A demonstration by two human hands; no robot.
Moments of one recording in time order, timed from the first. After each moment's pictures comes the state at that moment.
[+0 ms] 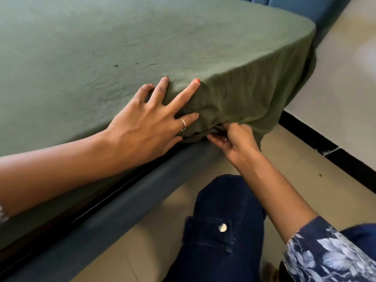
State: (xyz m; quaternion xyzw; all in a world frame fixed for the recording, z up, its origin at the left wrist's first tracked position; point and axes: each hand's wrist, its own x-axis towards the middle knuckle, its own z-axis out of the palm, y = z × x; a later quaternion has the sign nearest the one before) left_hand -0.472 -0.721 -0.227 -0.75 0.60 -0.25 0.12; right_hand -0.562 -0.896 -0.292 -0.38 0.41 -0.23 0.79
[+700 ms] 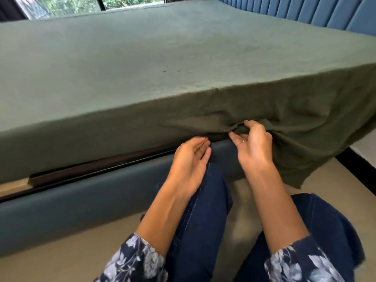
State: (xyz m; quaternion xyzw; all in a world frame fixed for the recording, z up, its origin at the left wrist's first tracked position) left_hand -0.577 -0.795 -0.279 -0.39 -0.17 0.21 -0.88; right_hand -0.562 -0.918 -0.280 -0.32 0.34 -0.19 0.86
